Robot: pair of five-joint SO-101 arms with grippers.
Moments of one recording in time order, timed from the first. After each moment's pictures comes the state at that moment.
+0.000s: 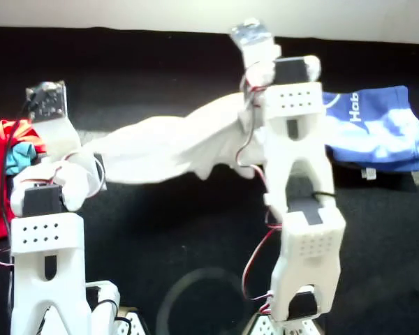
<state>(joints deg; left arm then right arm) -15.1 -46.5 48.7 54.7 4.4 -15.4 29.7 -46.2 99.6 14.3</state>
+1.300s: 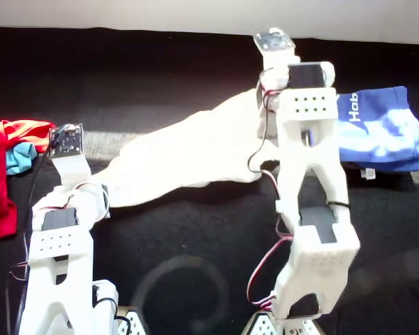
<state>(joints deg) -18.3 -46.5 70.0 35.3 -2.7 -10.5 15.6 -30.3 100.4 9.5</state>
